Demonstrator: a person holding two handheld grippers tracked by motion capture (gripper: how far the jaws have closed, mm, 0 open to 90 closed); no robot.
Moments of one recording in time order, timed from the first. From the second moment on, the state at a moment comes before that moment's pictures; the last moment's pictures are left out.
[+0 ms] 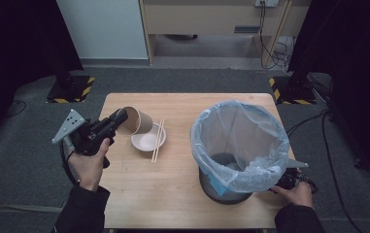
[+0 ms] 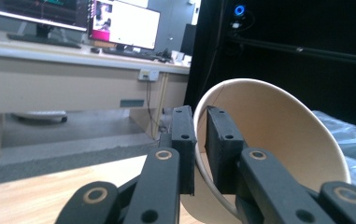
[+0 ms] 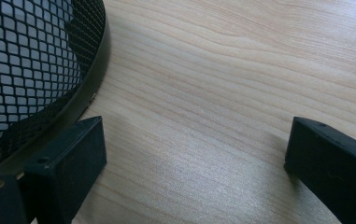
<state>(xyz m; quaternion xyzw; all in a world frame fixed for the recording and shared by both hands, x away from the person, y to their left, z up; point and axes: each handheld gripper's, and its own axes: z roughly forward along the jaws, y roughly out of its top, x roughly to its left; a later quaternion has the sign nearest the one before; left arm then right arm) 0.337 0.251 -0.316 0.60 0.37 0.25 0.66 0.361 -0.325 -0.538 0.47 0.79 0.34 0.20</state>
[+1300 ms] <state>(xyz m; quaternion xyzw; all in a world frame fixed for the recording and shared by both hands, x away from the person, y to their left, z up) 0.325 0.179 -0.250 0.61 0.27 0.22 0.71 0.361 -0.325 -0.538 0.47 0.79 0.34 0.20</state>
